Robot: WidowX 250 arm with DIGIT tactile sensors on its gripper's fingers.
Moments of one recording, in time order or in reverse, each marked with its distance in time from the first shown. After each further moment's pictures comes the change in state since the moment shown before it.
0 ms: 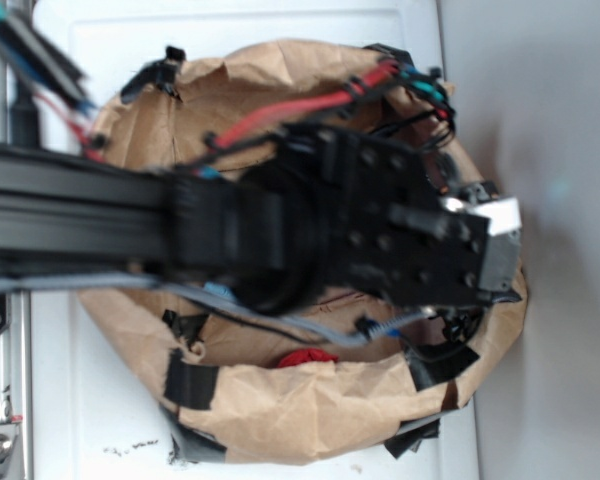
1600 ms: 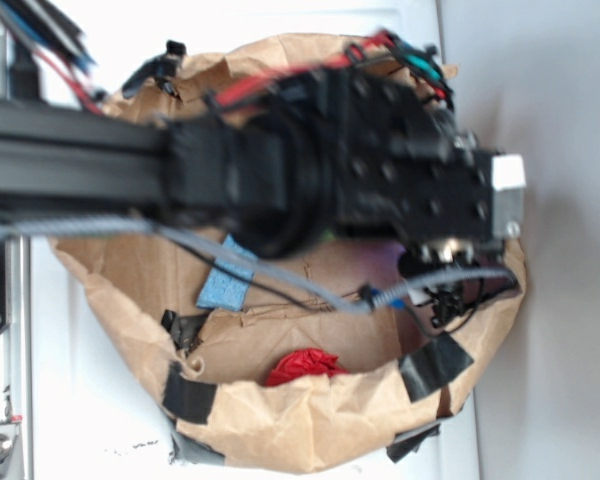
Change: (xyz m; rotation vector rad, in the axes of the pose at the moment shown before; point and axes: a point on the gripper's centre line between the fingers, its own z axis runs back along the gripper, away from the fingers) arm -0.003 0.020 0.018 -0.112 0.080 -0.017
